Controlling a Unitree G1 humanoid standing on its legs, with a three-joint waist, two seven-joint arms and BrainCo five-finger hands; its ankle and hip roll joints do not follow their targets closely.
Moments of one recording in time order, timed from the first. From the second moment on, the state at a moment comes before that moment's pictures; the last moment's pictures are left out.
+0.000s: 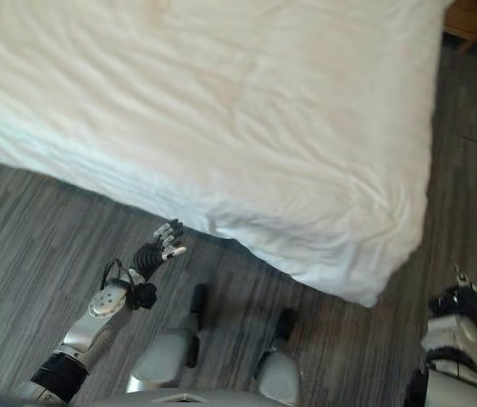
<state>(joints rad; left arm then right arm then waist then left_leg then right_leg) -0.08 0.39 -0.37 0.23 -0.48 -0.12 -0.04 -0.16 -0.62 -0.45 1.10 0.82 -0.12 -0.16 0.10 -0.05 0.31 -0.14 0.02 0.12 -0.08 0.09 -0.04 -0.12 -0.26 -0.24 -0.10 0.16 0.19</state>
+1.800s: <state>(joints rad) -0.17 0.31 -0.32 0.11 -0.41 -0.17 0.23 0.02 -0.43 0.20 0.10 -0.20 -0.07 -0.21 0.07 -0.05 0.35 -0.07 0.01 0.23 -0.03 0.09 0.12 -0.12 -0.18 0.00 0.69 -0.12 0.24</state>
